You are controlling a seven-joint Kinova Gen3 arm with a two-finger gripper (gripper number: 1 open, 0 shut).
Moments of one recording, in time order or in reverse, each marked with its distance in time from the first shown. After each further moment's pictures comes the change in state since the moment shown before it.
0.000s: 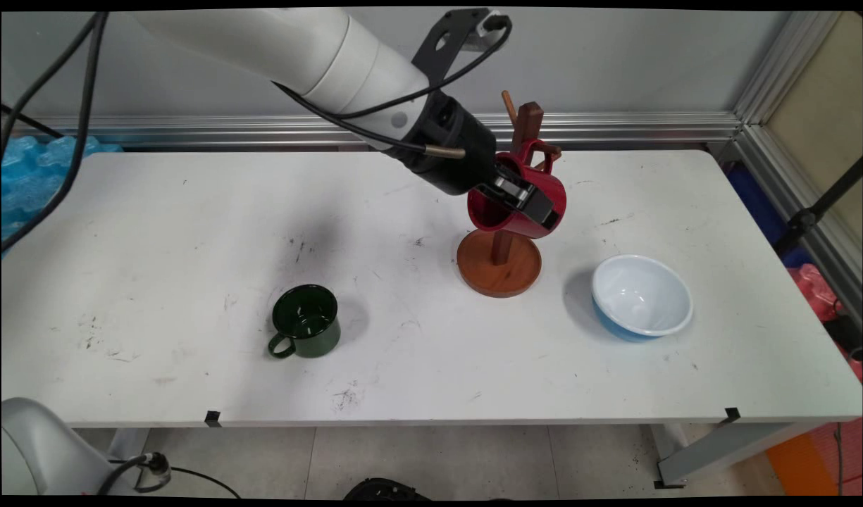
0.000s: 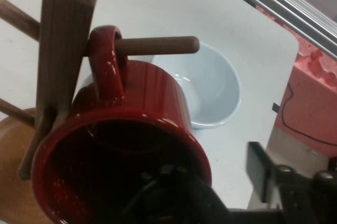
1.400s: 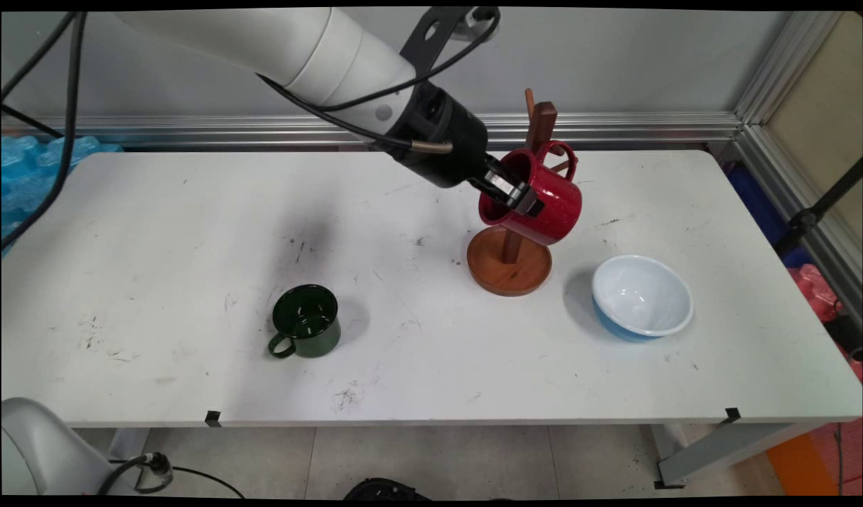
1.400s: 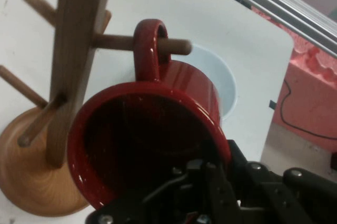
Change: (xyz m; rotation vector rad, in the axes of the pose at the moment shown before) arm 0.001 0.001 -0.015 -0.005 0.014 0.049
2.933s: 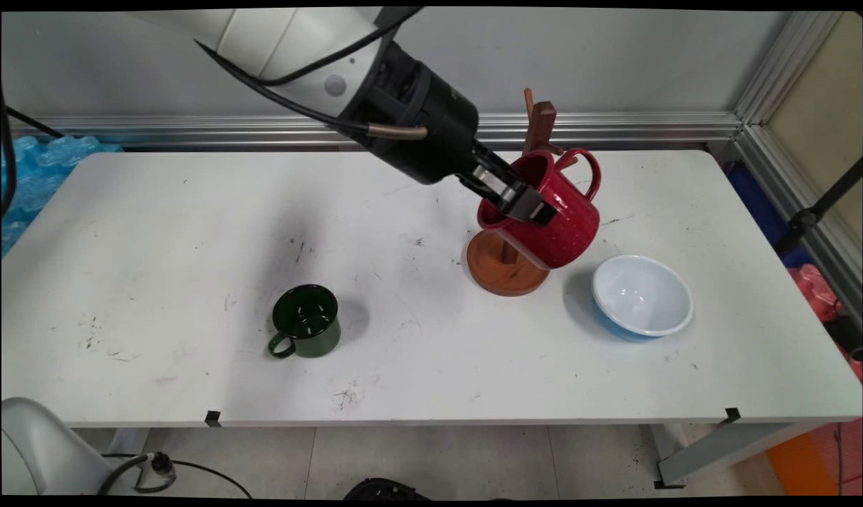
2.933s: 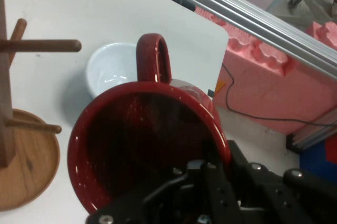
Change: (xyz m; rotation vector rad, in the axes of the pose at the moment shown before) arm -0.003 0.036 -0.050 -0.103 -0.002 0.061
